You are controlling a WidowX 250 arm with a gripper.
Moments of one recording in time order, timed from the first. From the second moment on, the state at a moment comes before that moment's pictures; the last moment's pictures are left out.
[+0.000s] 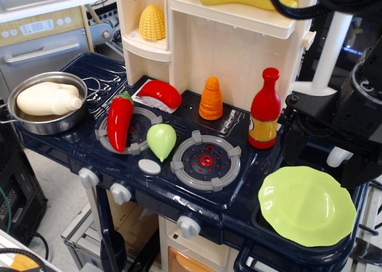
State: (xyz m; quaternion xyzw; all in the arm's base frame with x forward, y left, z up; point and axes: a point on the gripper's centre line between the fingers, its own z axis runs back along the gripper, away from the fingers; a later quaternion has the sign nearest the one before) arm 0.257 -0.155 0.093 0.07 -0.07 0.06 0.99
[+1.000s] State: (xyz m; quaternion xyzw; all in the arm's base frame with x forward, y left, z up) arm 0.234 -0.032 0.109 0.15 -0.02 0.02 0.99
